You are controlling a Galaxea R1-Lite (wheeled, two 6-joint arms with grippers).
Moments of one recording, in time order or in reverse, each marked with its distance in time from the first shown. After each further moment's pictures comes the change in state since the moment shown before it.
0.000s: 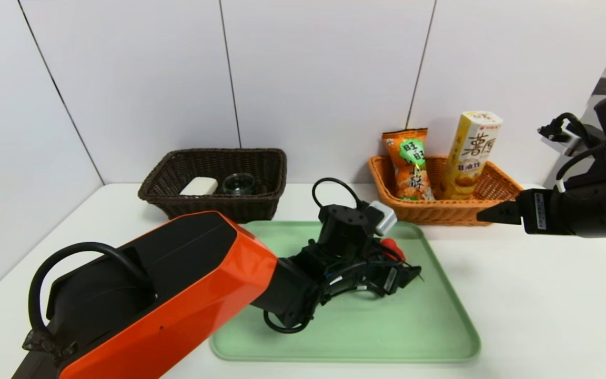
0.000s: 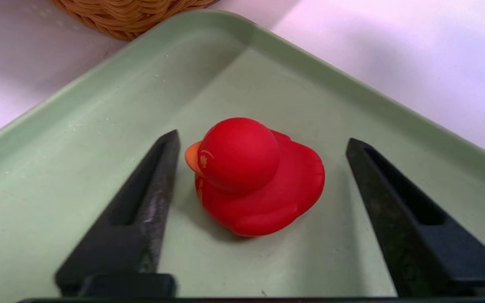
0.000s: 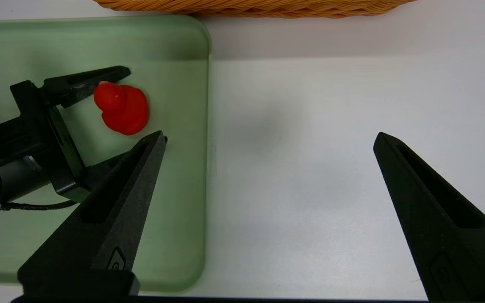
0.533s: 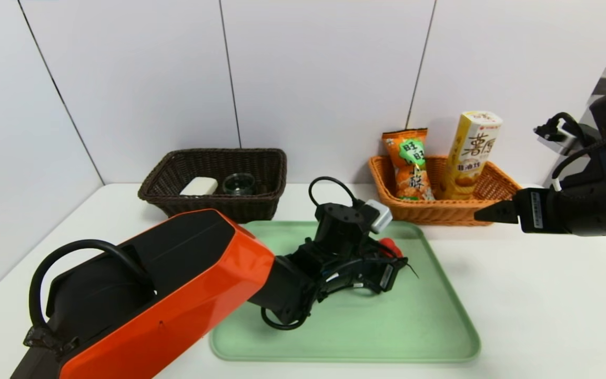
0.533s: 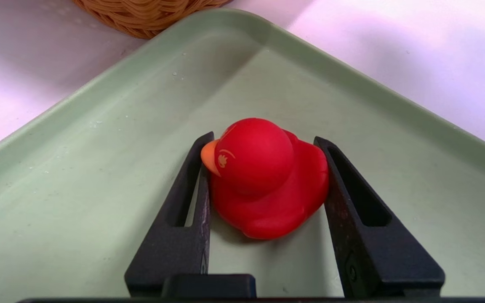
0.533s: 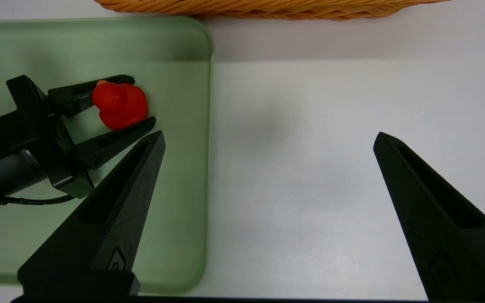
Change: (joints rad) left arm 0.019 -0.001 0.001 0.003 -0.001 0.000; right arm 0.005 0.010 -0.008 0.000 0.001 -0.003
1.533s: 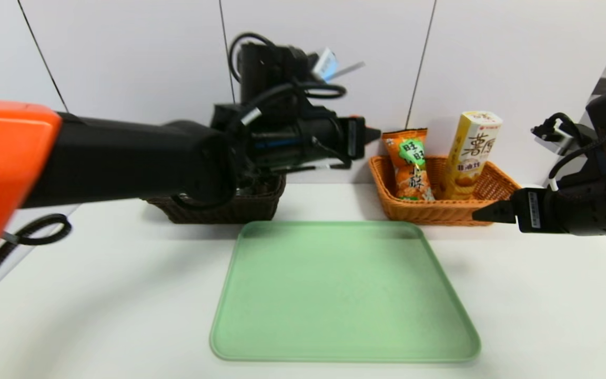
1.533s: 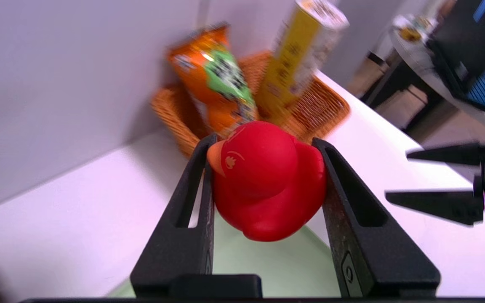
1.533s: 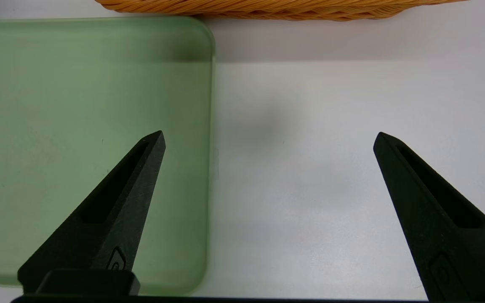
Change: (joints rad) left arm 0.169 -0.406 -0.298 0.518 -0.008 -0.189; right arm 0.003 0.009 -0.005 -0.001 -0.001 0.000
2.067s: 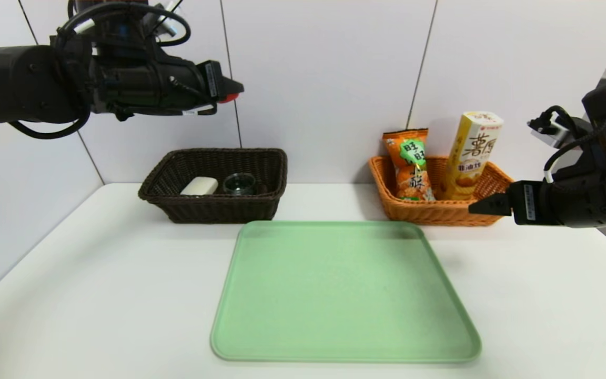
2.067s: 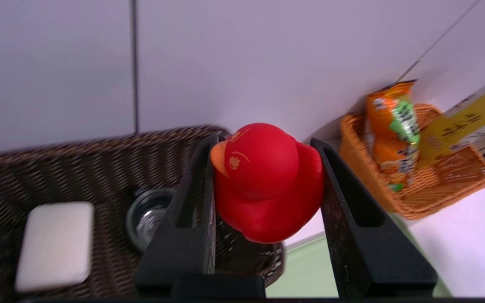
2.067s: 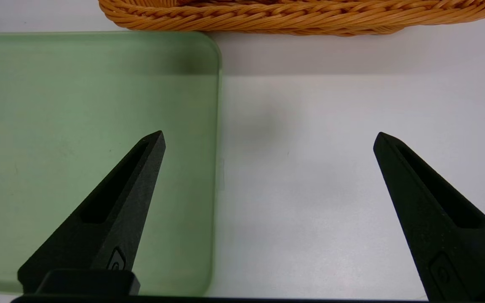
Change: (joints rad) left arm 0.381 -0.129 -0.007 0.231 -0.009 -0.014; right arm 0.002 0.018 -0.036 0.001 0.001 -0.001
